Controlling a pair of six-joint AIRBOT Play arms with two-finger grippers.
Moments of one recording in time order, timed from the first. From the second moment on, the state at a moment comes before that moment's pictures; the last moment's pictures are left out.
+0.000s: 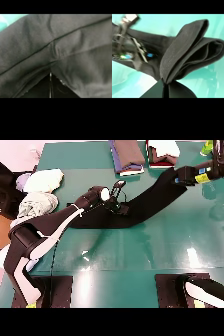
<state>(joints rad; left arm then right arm) -0.66 -1.88 1.66 1.14 -0.90 -1.59 0.06 -1.15 1.56 -1.16 1.40 1.55</state>
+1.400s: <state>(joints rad) -0.09 -1.18 1.68 1.58 -1.18 -1.58 0.74 -1.84 1.97 -1.09 0.85 1.62</state>
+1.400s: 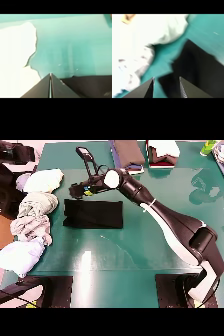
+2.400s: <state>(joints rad) -0.23 -1.25 1.66 1.43 -1.21 -1.51 0.46 -1.70 1.43 -1.15 1.08 1.90</state>
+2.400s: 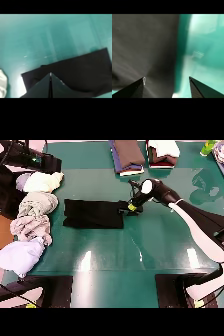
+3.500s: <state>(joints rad) -0.44 -1.26 1.66 1.44 -1.18 -1.51 -0.12 -1.31 1.42 -1.59 1.20 1.79</state>
